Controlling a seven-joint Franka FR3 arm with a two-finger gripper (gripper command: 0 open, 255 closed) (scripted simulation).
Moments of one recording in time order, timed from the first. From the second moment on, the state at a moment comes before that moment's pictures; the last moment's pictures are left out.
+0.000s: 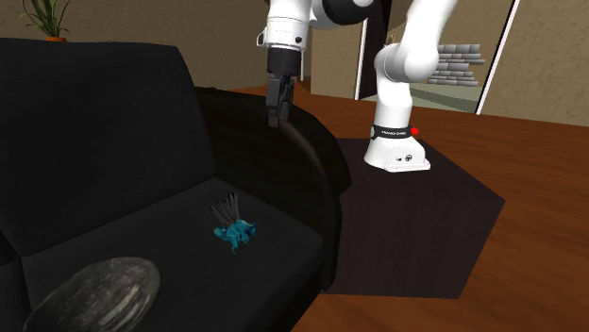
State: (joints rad) arm 0.11 -0.37 0.50 -2.66 0.30 2.45 0.53
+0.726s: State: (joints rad) arm 0.07 0.22 0.57 -2.44 -0.50 2.80 1.26
